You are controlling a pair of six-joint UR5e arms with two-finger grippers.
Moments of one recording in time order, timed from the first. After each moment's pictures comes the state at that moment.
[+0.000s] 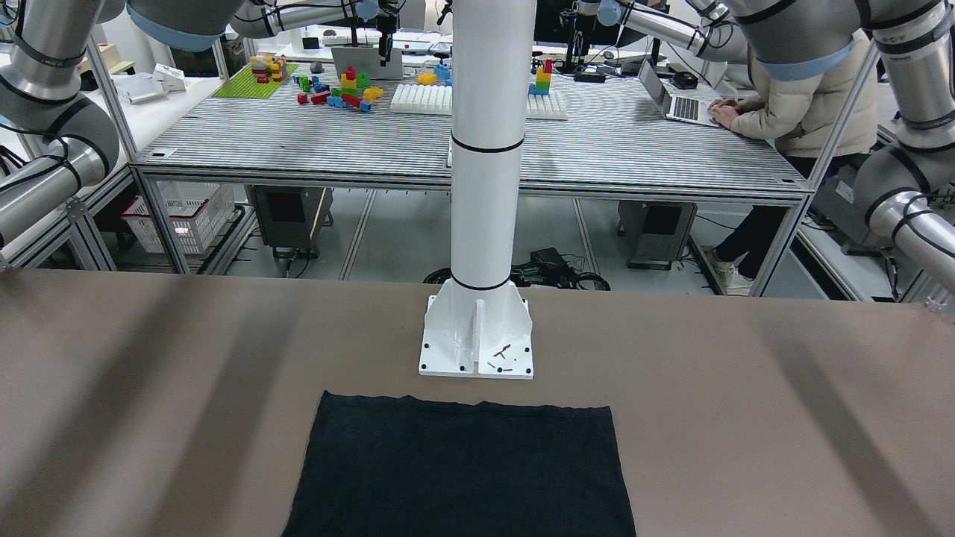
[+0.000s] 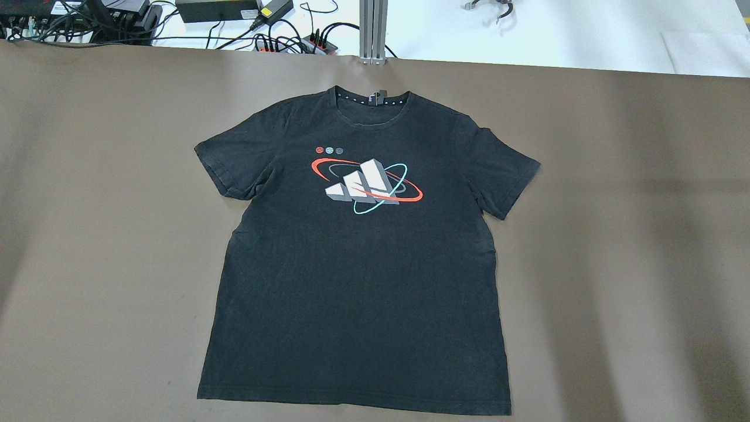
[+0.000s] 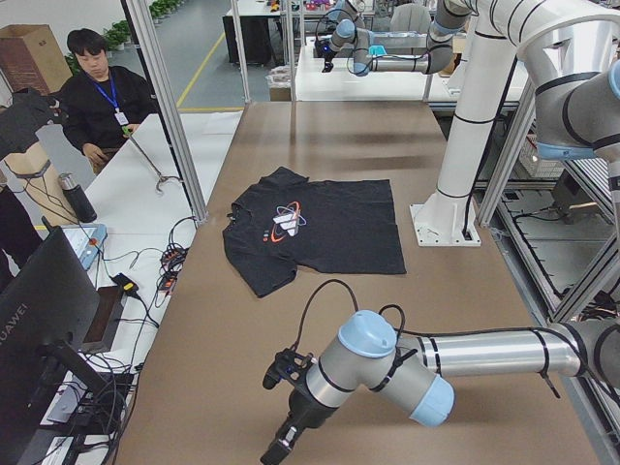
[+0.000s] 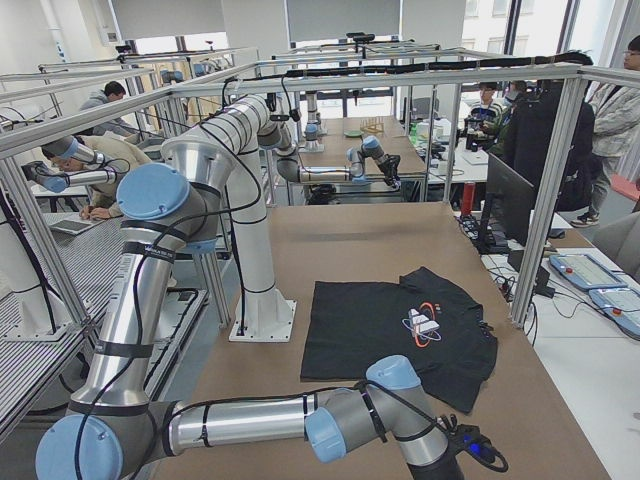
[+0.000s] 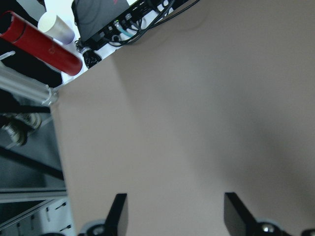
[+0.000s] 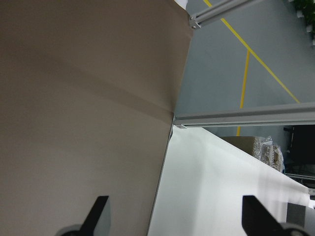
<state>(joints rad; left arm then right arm) -1.61 -1.62 -1.49 -2.23 -2.06 0.10 1.57 -1.67 1.79 -1.22 1.77 -0.12</state>
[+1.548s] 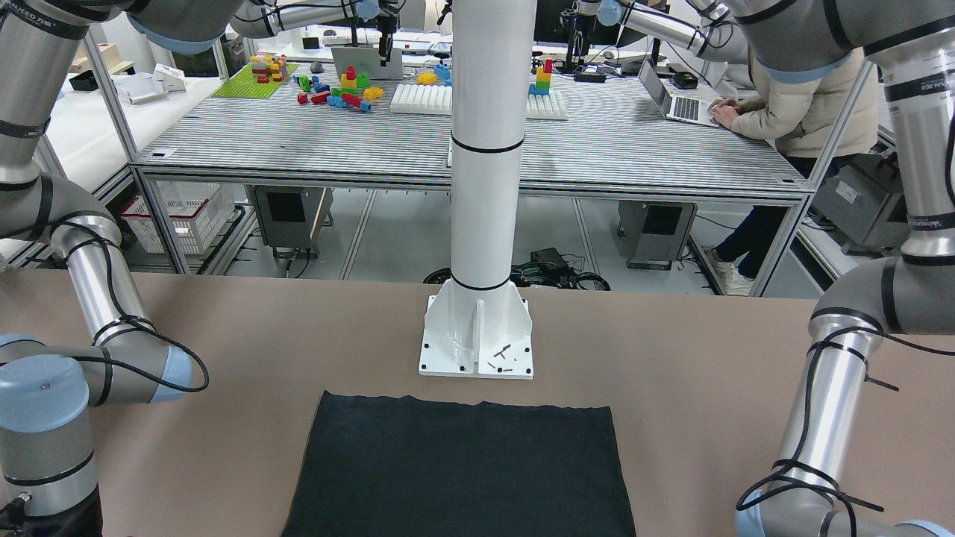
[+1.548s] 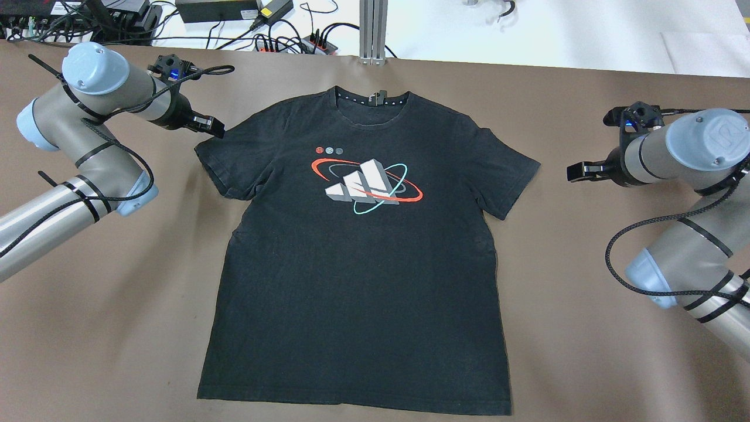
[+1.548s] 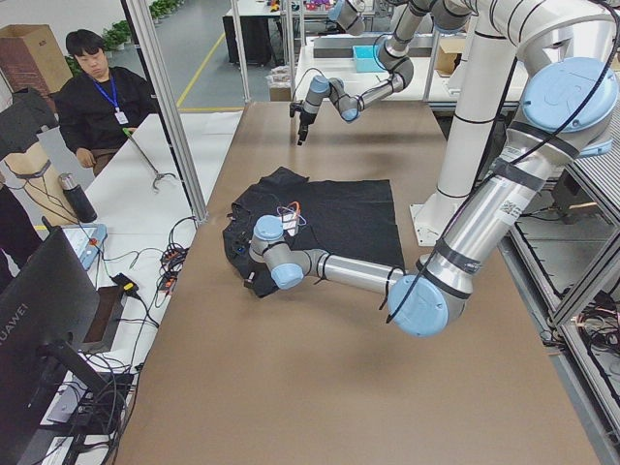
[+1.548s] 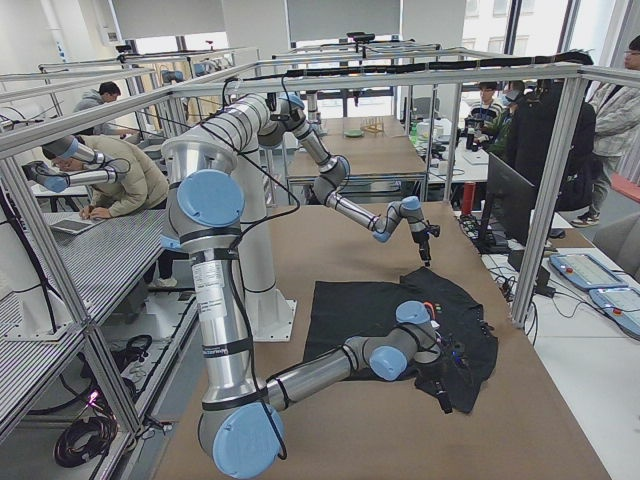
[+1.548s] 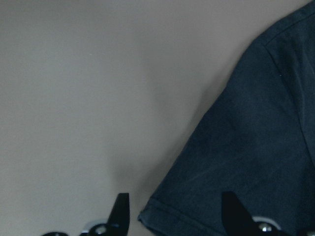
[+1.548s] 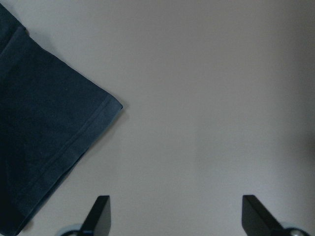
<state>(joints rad) -0.99 -2.21 -1.07 -2.37 -2.05 -0.73 0.99 -1.31 1.69 -1.20 1.87 0.82</state>
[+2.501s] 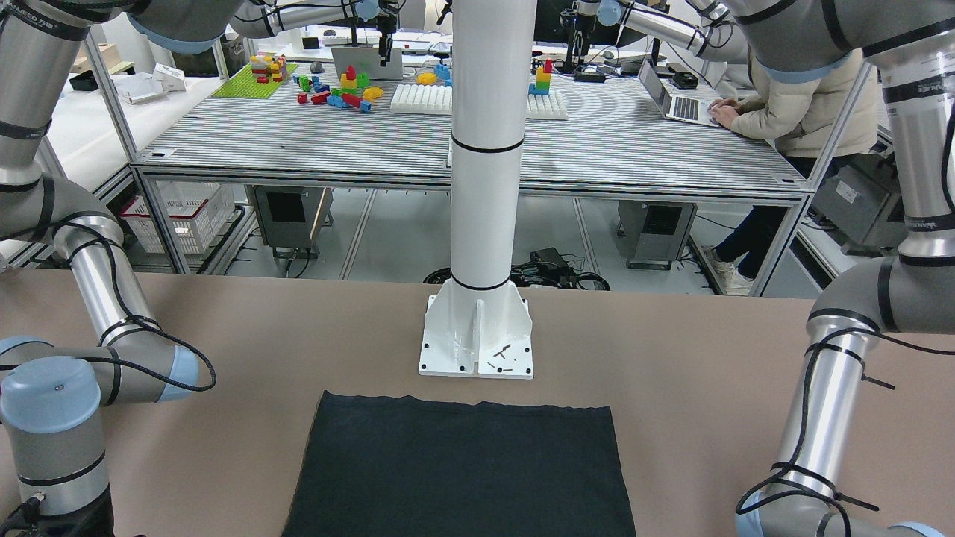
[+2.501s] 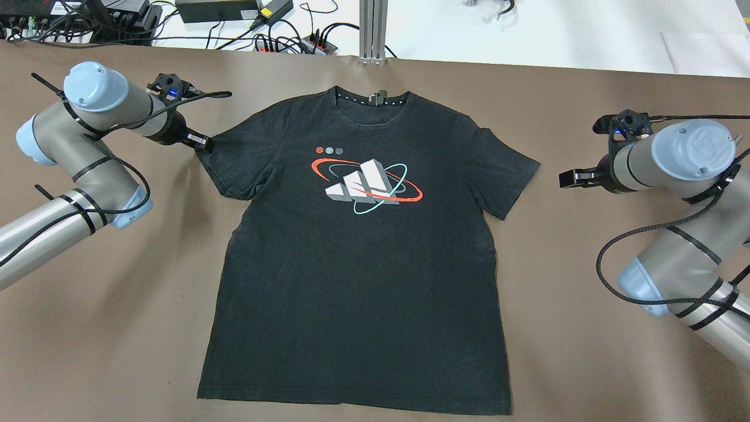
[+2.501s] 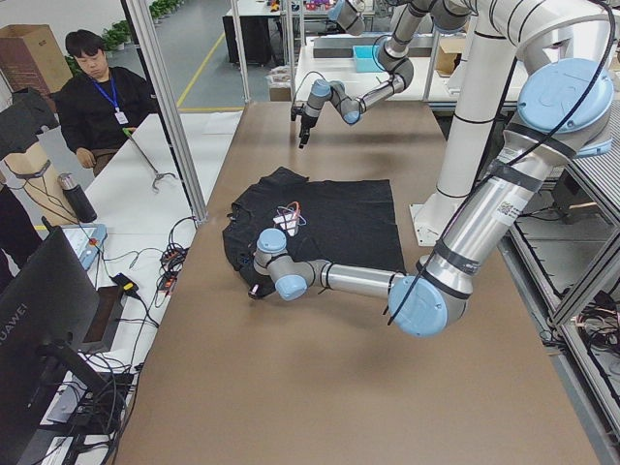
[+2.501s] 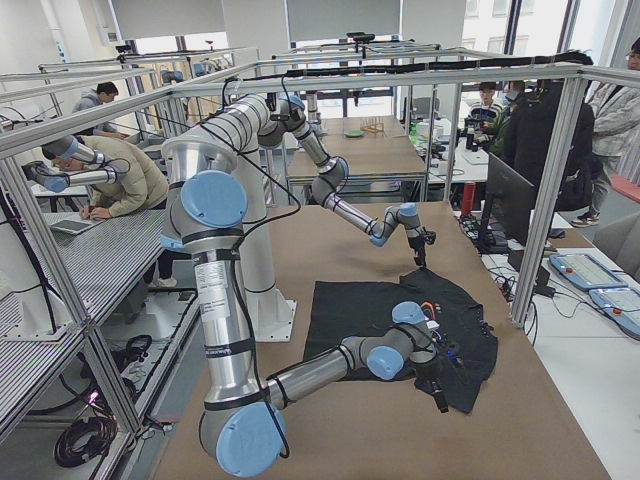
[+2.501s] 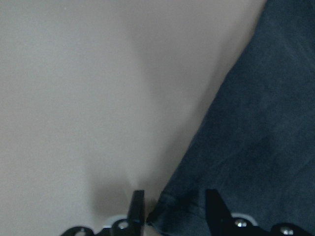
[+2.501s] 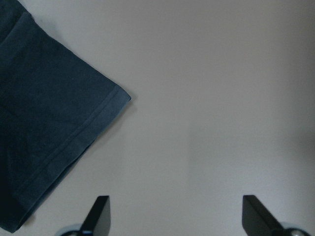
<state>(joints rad) -0.97 -2.18 -1.04 -2.39 -2.05 -0.64 0.96 -1.31 1.69 -1.20 1.83 0.82</state>
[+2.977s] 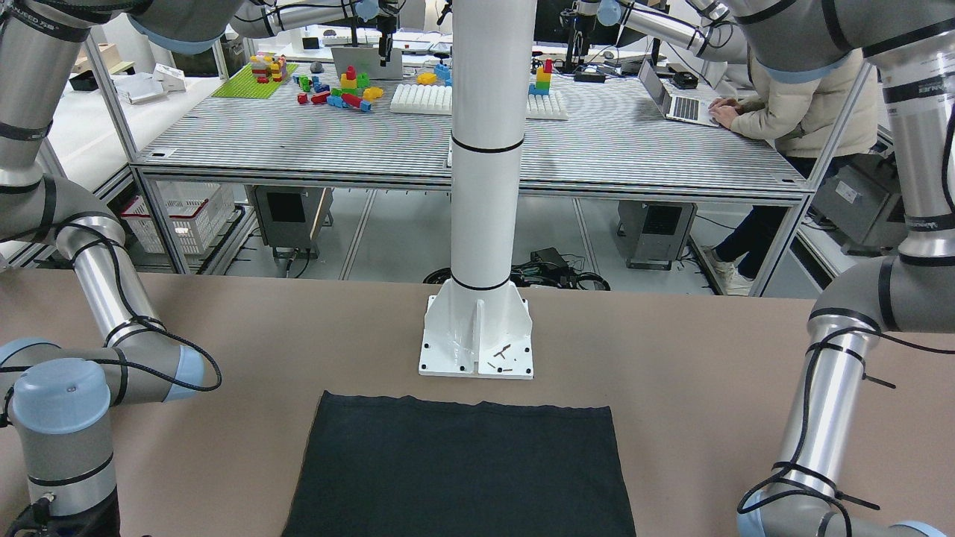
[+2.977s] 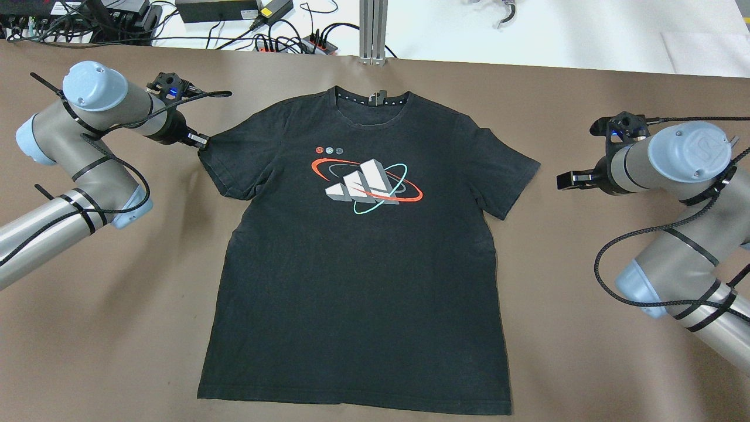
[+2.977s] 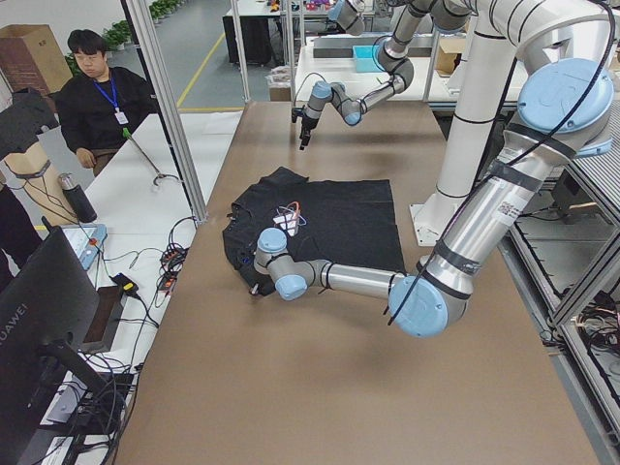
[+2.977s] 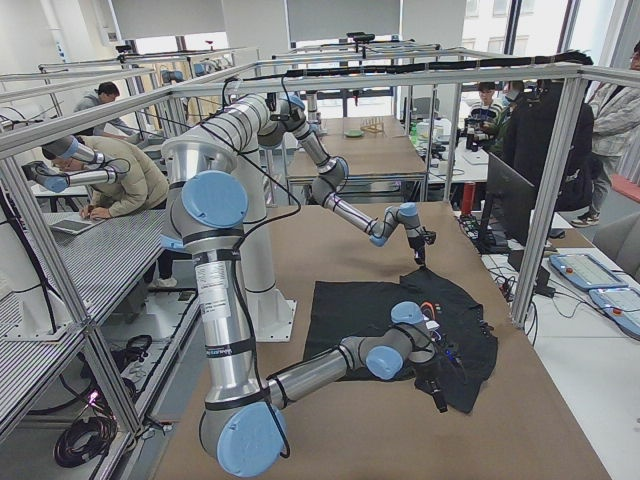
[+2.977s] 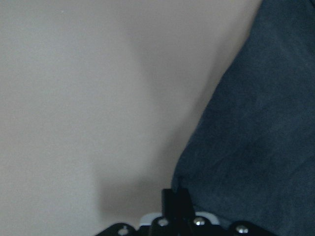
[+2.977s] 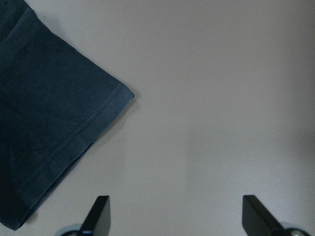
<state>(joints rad) -0.98 -2.18 -1.05 -2.40 -2.05 -0.64 0.95 -1.31 1.69 -1.20 1.83 0.82</state>
